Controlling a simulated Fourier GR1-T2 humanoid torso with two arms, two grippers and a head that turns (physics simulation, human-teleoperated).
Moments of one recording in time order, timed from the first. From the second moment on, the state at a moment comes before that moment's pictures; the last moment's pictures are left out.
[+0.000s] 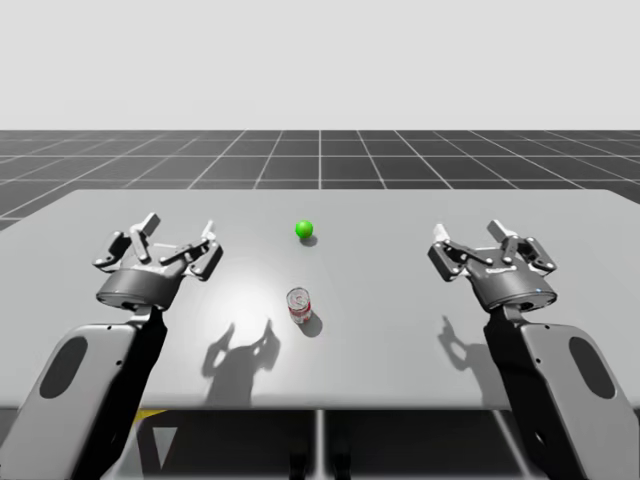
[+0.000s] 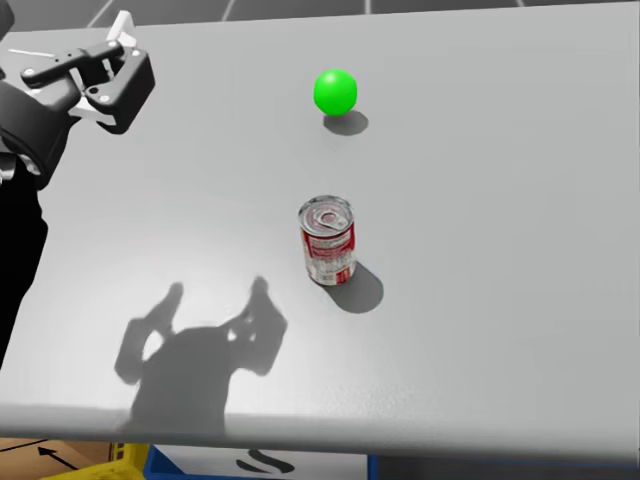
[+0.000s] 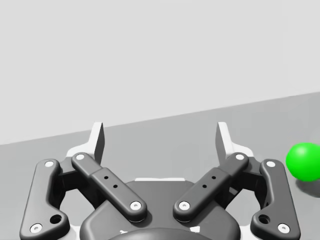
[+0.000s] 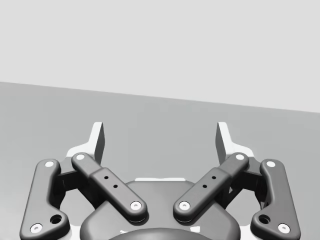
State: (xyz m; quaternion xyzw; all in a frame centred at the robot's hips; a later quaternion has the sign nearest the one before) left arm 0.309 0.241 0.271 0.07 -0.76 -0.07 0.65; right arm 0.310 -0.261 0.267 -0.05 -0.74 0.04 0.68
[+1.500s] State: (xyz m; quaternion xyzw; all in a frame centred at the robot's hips) left arm 0.270 0.116 0.164 -0.17 -0.56 -0.26 0.77; right arm 0.305 -0.253 0.266 -0.06 -0.74 0.06 0.67
